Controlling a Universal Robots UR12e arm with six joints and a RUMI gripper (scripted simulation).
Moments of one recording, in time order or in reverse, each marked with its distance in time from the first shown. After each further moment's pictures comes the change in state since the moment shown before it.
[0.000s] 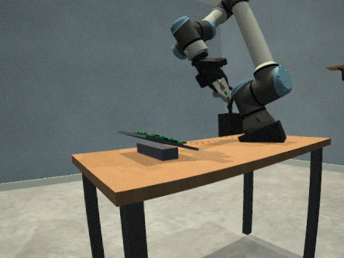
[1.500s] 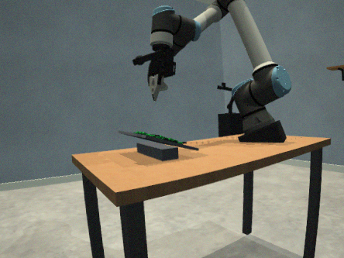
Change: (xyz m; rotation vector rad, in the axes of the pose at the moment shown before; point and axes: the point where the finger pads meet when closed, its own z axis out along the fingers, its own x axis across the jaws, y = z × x) arm 0.220 0.093 -0.146 0.157 0.580 1.259
